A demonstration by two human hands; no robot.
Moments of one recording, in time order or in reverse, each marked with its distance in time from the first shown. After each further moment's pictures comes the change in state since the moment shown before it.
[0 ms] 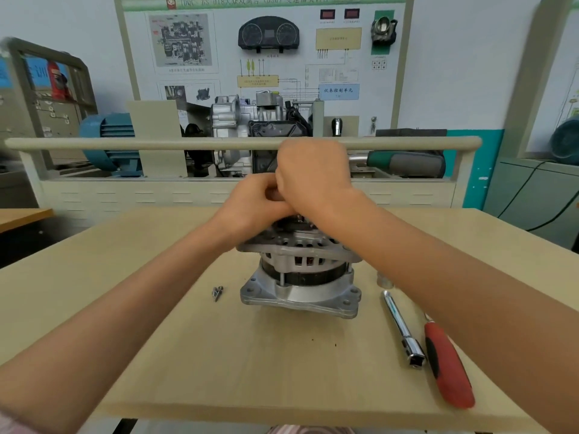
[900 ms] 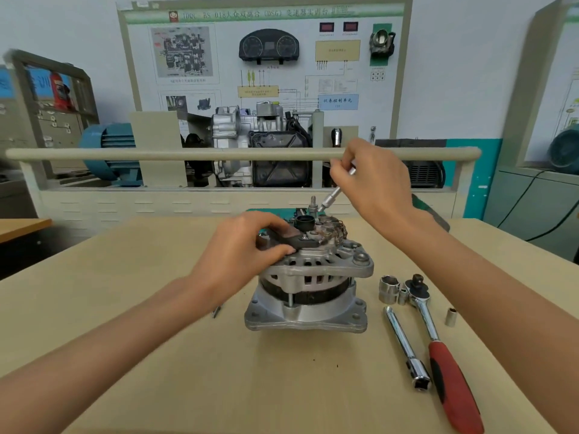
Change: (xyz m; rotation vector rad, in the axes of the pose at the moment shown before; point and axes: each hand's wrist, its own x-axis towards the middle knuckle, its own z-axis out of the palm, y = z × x) left_hand -0.029 -0.021 -0.001 0.249 0.117 0.258; right_hand -0.014 0.068 0.022 0.465 0.167 0.259
